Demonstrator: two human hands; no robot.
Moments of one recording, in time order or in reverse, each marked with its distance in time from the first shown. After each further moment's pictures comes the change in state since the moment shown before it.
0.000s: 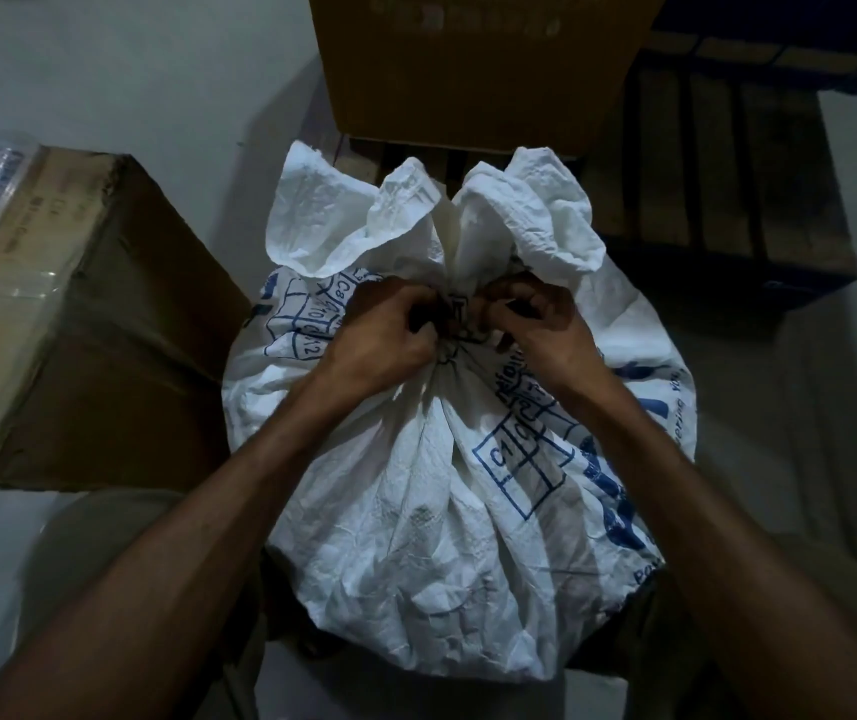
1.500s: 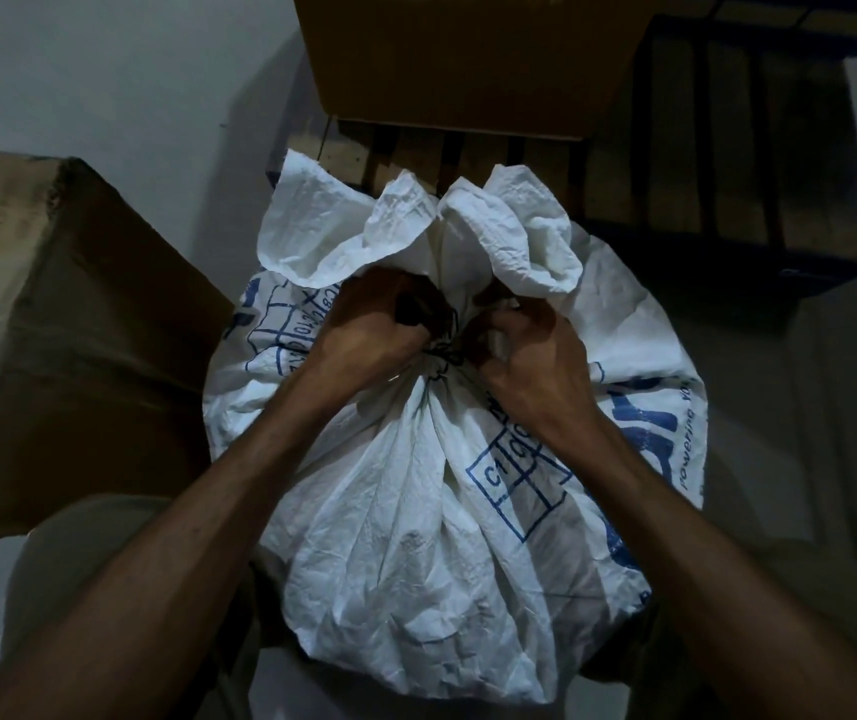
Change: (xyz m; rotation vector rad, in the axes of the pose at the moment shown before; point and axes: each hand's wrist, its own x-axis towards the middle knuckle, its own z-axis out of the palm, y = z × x) left_hand 0.036 -0.019 0.009 -0.091 -0.094 -0.099; right_hand 0.010 0.023 0.008 -0.742 0.070 -0.214
